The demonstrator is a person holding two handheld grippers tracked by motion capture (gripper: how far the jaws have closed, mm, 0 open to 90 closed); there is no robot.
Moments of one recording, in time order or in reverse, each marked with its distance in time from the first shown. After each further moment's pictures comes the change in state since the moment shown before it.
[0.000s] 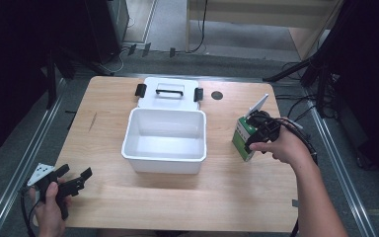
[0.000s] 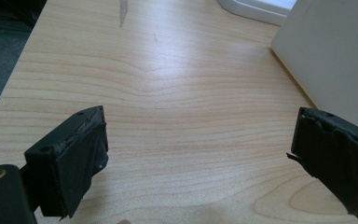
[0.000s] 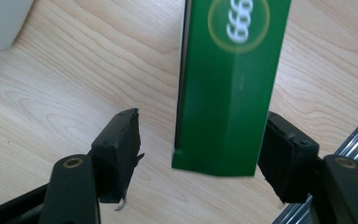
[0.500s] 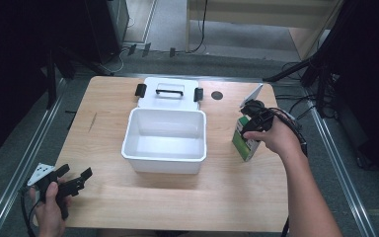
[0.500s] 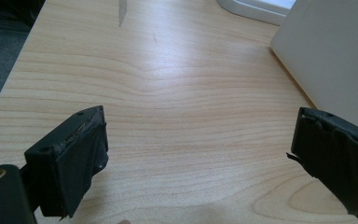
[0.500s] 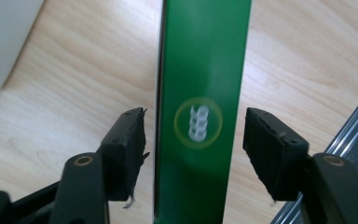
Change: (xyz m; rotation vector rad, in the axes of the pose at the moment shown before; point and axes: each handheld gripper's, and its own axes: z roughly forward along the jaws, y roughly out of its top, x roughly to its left) left arm 0.000 0.000 0.000 0.003 -0.003 0.001; right arm -0.002 0.031 -0.005 -0.040 -0.064 0.035
